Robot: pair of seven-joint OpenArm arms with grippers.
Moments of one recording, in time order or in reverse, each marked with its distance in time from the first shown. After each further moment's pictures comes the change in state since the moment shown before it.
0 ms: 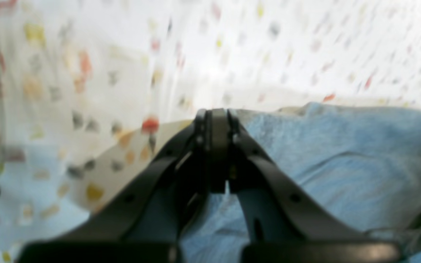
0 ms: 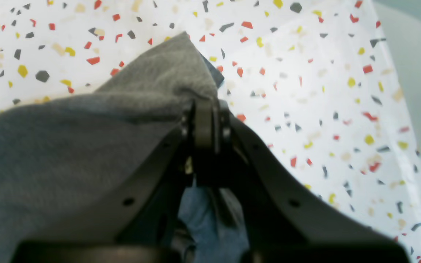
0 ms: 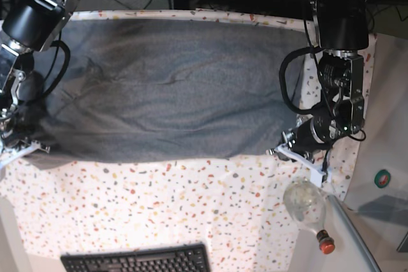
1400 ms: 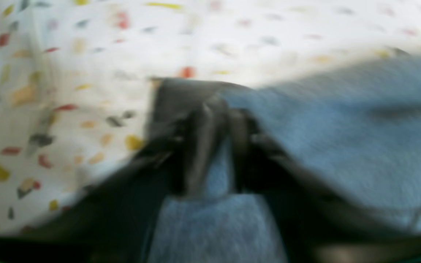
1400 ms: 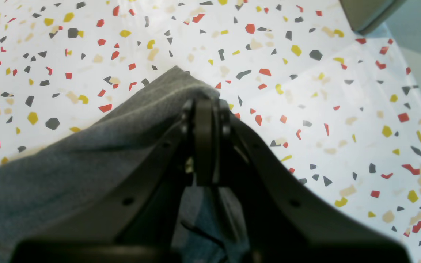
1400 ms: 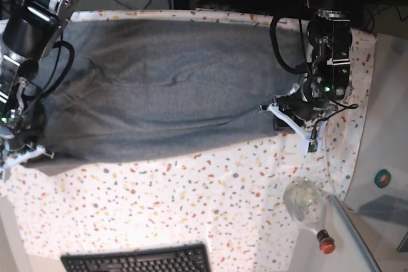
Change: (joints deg) left arm 13.9 2.7 0.2 12.5 18.3 -0.9 -4.9; right arm 1.7 1.8 -0.2 -14.1 -0.2 0.2 21.0
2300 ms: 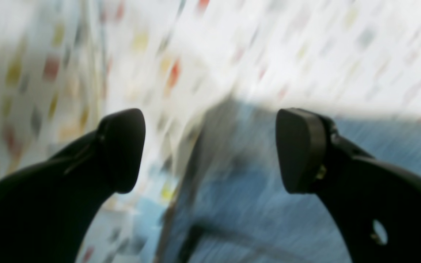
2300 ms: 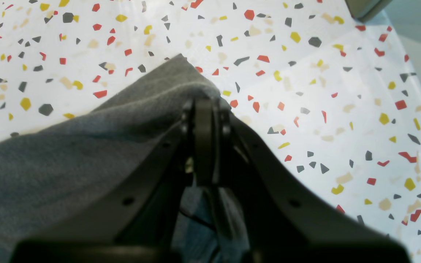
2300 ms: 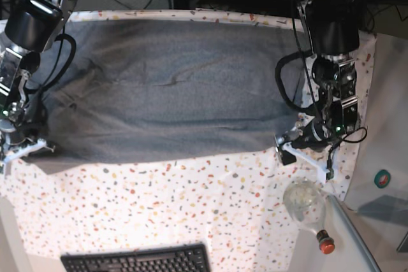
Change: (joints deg) left arm -15.7 2.0 -7.9 -18.1 0.1 0.4 -0.5; right arm -2.3 -0.6 -0.1 2.0 0.0 0.0 0.0
